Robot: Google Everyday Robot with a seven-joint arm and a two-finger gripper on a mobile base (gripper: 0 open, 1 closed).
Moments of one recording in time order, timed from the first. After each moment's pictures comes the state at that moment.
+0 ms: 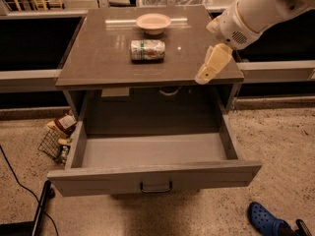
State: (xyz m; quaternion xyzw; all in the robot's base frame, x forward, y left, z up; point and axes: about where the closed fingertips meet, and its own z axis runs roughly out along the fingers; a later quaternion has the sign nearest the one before) arm 0.617 -0.121 0.929 -0.60 0.73 0.07 0.31
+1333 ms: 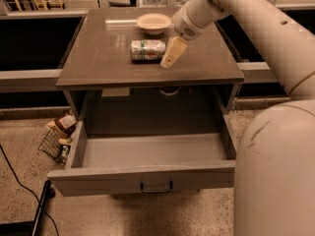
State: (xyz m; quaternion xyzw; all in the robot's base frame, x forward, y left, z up) arm 0.764 -0.049 0.885 -0.62 0.70 0.05 0.35
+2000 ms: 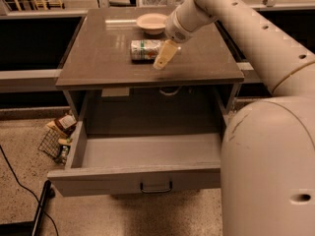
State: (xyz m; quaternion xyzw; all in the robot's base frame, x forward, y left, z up) arm 0.783 -0.020 0.865 -0.63 0.69 0.06 0.35
